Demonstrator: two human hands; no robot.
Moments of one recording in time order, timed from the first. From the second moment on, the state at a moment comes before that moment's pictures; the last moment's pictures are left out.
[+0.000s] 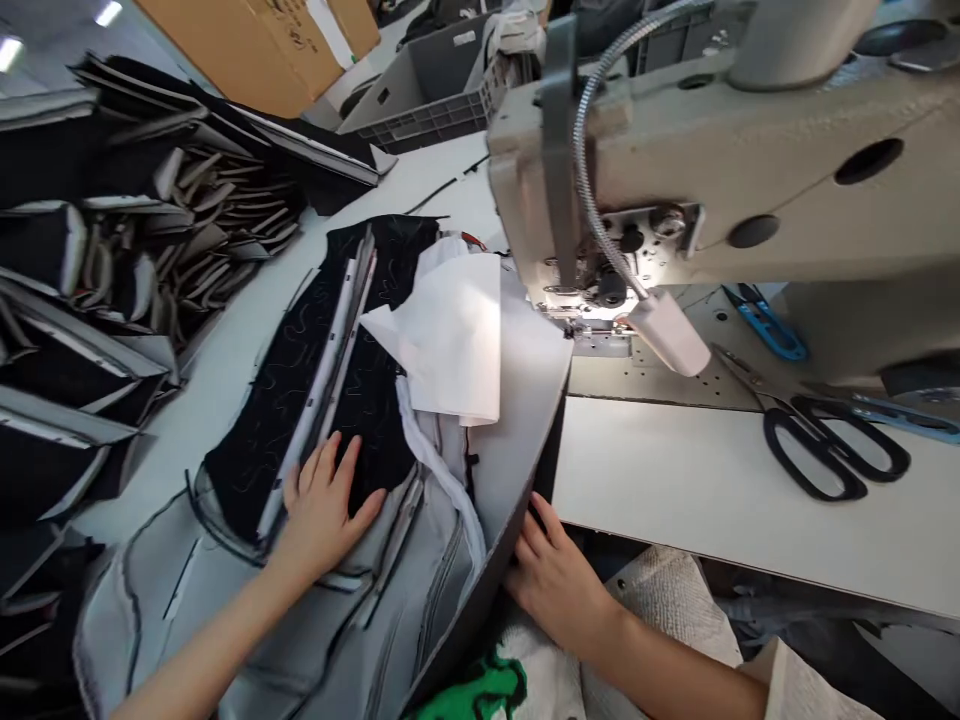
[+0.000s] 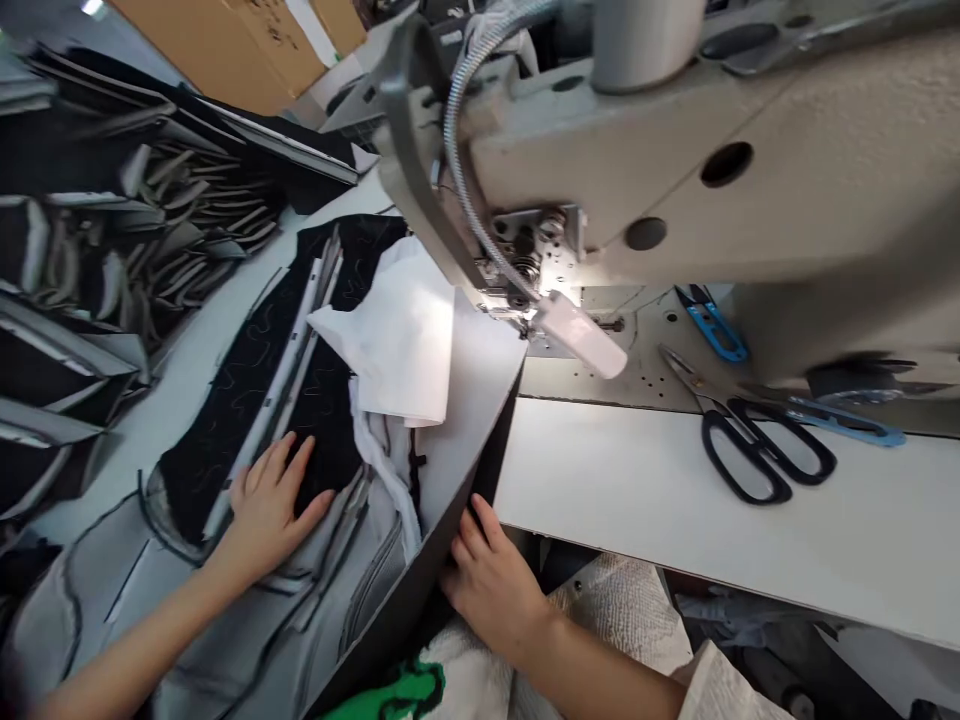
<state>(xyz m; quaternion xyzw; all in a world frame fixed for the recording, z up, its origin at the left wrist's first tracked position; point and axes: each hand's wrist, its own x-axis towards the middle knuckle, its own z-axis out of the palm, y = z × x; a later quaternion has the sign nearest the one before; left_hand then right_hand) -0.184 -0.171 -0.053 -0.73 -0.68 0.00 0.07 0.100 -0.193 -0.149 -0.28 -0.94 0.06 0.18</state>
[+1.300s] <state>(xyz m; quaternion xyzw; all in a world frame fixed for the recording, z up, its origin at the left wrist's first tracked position) -0.009 -0.078 -0.022 -0.74 -0.55 0.21 -0.33 0.060 -0.213 -0.128 -0.29 -0.92 0.04 0.27</state>
